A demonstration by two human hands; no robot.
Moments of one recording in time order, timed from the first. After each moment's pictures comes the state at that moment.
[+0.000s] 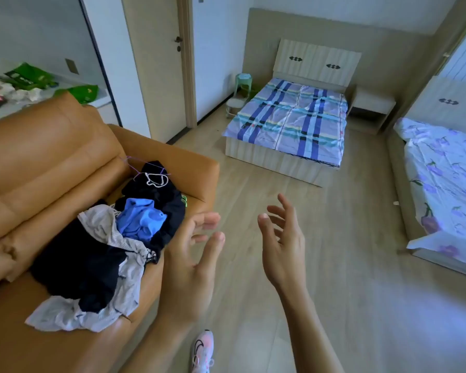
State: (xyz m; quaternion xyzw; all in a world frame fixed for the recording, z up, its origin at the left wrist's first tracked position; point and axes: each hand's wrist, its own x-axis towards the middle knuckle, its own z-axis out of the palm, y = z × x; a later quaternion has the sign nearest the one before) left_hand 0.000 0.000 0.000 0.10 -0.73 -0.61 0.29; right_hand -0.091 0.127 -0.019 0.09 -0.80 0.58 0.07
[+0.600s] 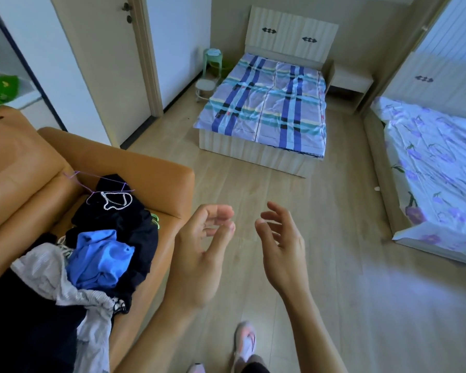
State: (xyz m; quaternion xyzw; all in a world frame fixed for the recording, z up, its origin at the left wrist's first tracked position) left_hand -0.256 -0.076 -0.013 0.06 -0.72 -0.67 0.17; right_hand -0.310 0.066 -0.042 0.03 -0.83 0.56 0.04
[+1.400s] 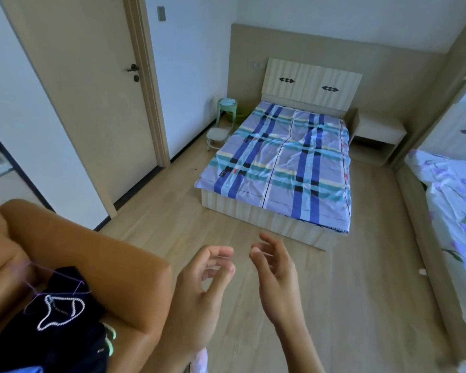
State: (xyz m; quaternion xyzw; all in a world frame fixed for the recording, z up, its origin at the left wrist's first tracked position) left_hand -0.680 -0.068 -0.011 0.10 -0.73 -0.66 0.15; right_hand -0.759 0.059 -0.046 0.07 -0.76 0.65 -0.03
